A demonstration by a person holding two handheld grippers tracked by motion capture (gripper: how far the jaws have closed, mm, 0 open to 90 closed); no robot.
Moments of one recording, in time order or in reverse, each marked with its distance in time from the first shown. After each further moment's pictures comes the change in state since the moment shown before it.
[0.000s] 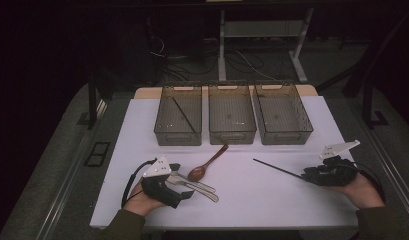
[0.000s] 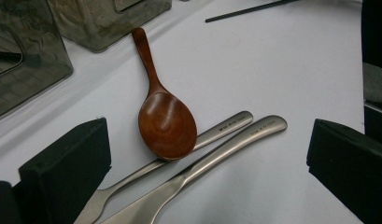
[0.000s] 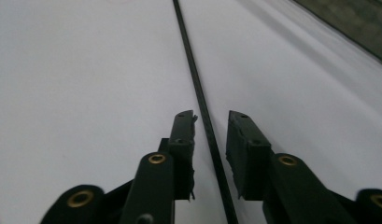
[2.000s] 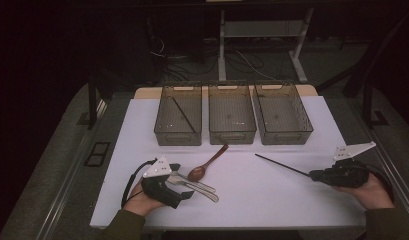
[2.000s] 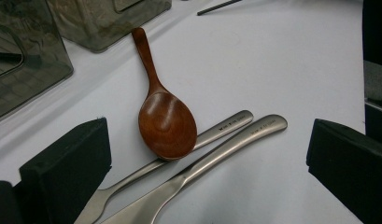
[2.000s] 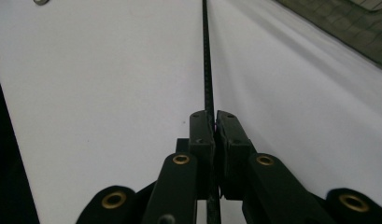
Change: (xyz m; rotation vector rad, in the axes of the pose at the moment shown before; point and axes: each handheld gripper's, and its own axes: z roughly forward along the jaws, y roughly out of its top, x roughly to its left) left arm -0.001 0.001 0.000 -0.001 0.002 0.005; right arm -0.010 -0.015 -0.017 -0.087 0.082 -0.013
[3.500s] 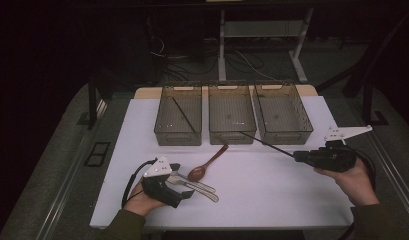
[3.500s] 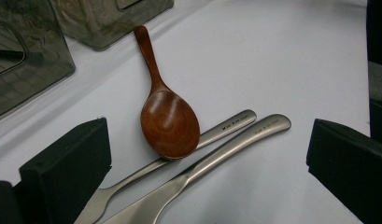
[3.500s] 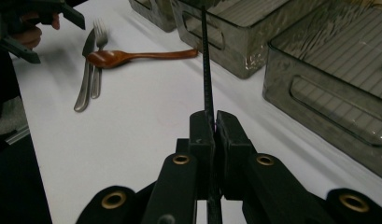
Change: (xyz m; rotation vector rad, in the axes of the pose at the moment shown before) left arm 0.001 -0.001 0.002 0.003 0.007 -0.008; right arm 0.027 0.066 -0.003 -0.187 0.008 0.057
